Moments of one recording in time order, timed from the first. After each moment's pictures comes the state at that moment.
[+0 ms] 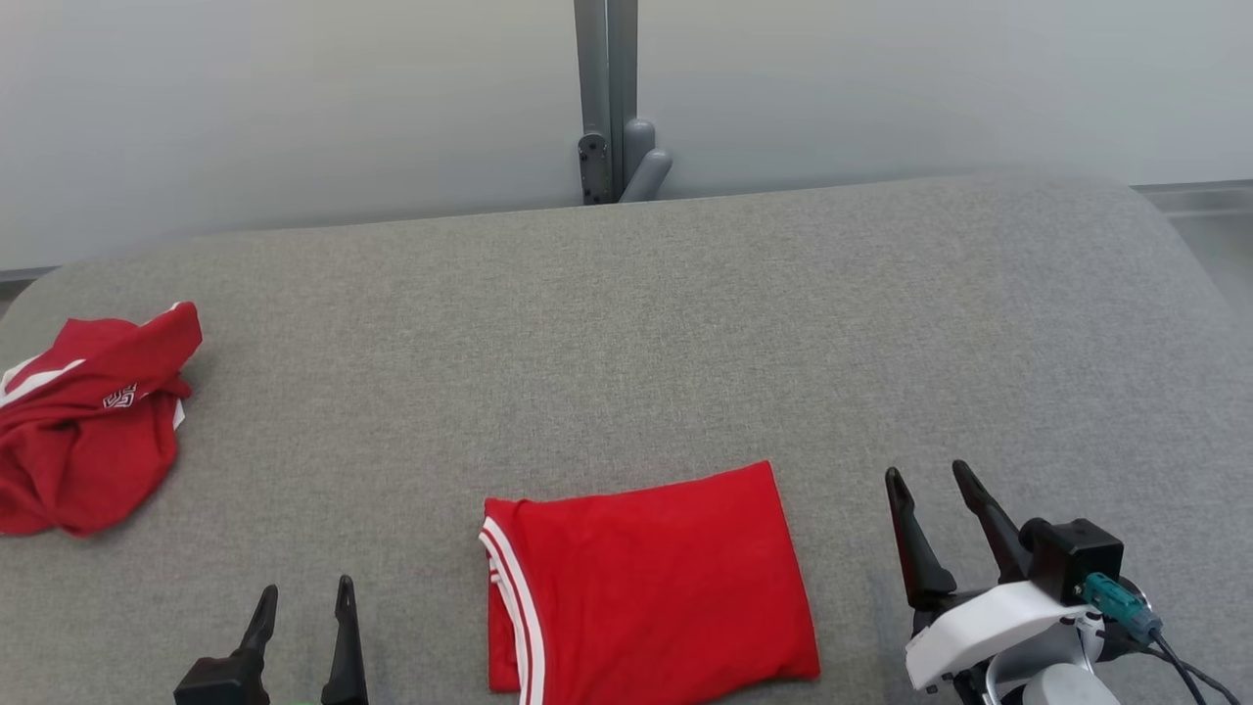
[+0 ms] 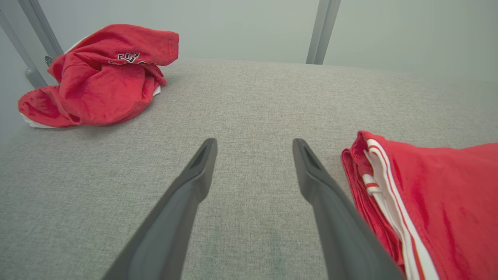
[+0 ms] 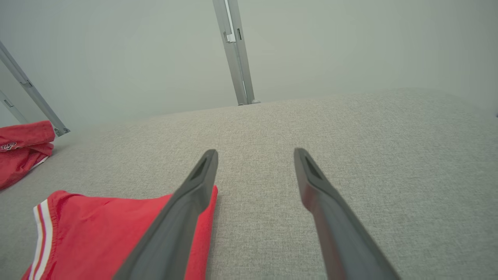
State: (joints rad) left arm 0.06 0.05 0.04 0.35 -0.15 -0.08 -0.26; right arm -0.06 -0.07 0.11 0.31 0.25 0.13 -0.26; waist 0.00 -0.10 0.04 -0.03
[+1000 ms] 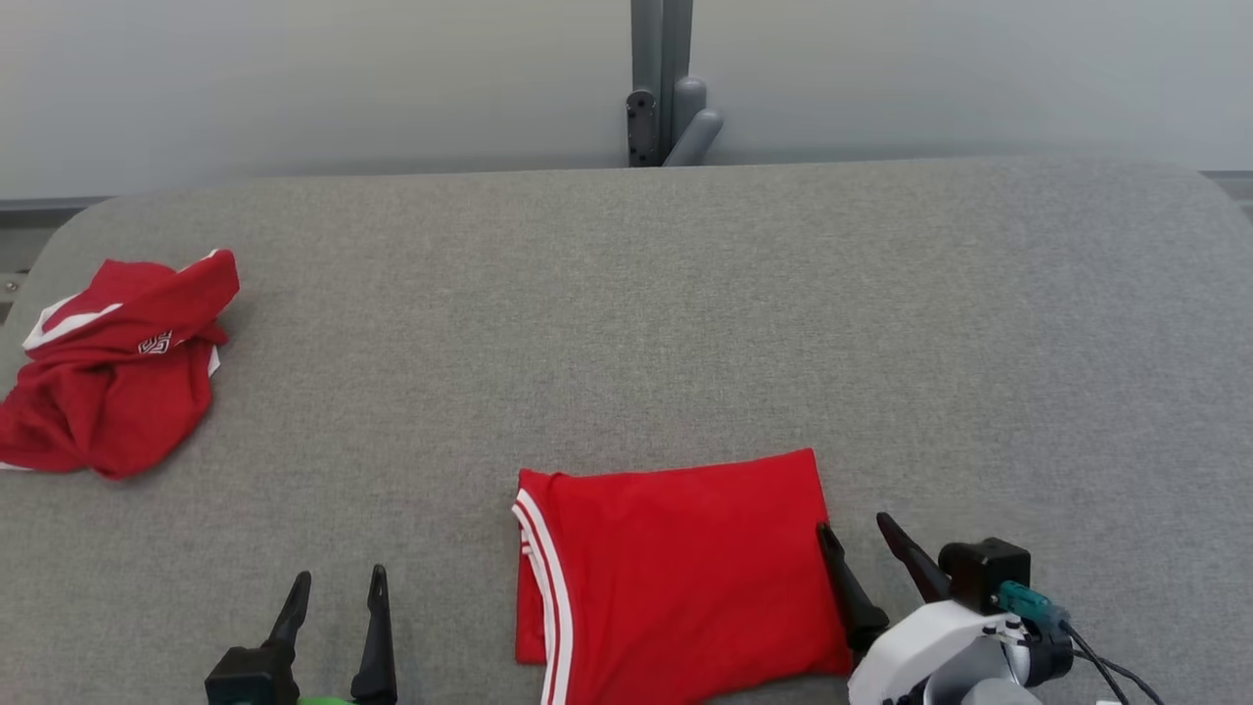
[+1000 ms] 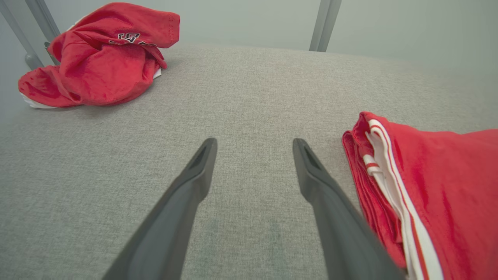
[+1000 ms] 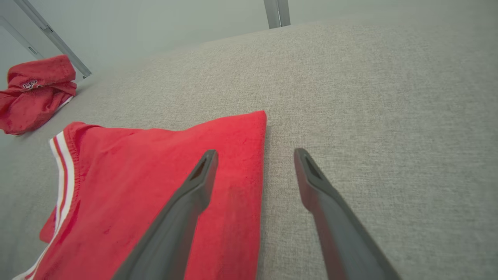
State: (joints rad) left arm 0.07 0.05 -0.01 0.32 -0.15 -0.08 -0.26; right arm -0.11 -0.05 0.24 0.50 0.32 0.13 -0.26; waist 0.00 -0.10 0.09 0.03
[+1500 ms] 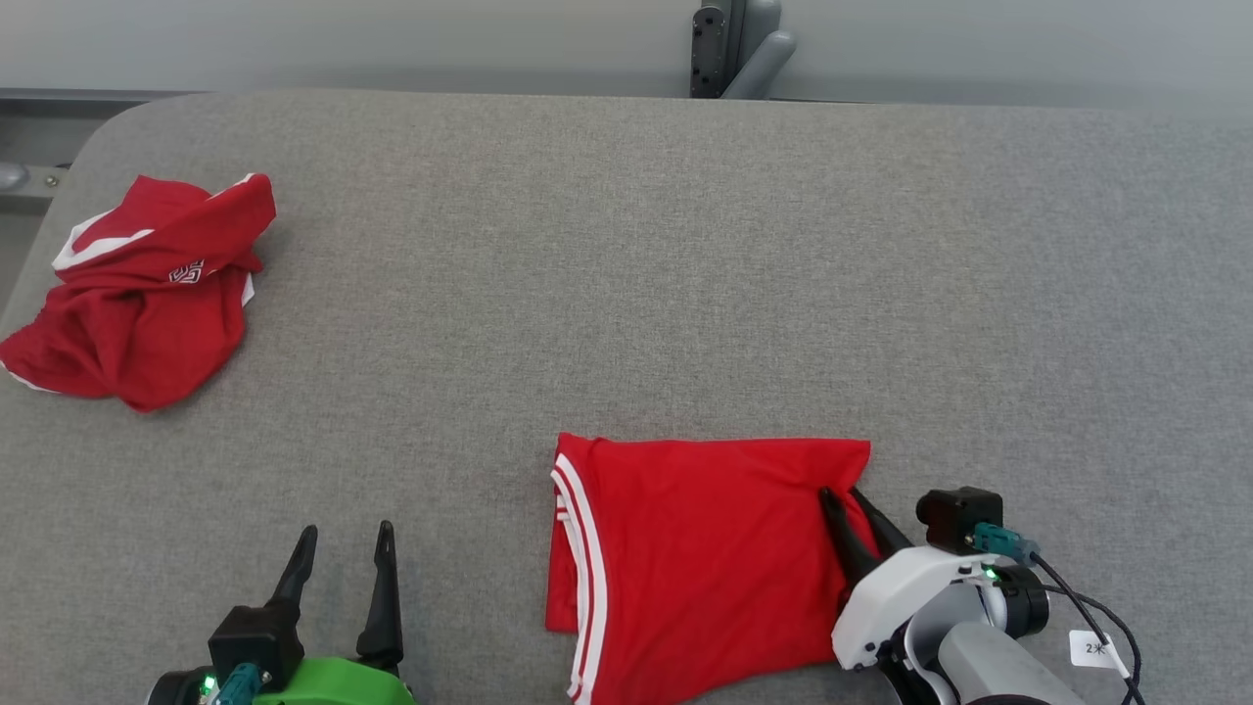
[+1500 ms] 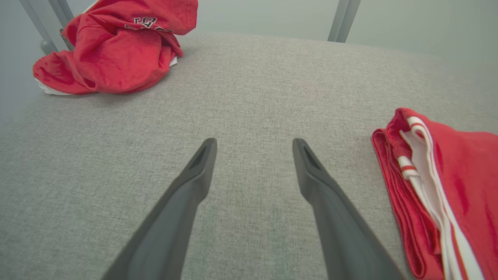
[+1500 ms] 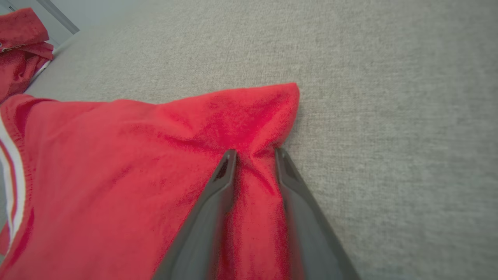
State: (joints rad) left arm 0.00 0.05 -0.04 0.32 -0.16 -0.08 -0.26; right arm -0.32 -0.05 0.35 0.80 0.45 0.13 -0.27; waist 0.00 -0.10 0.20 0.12
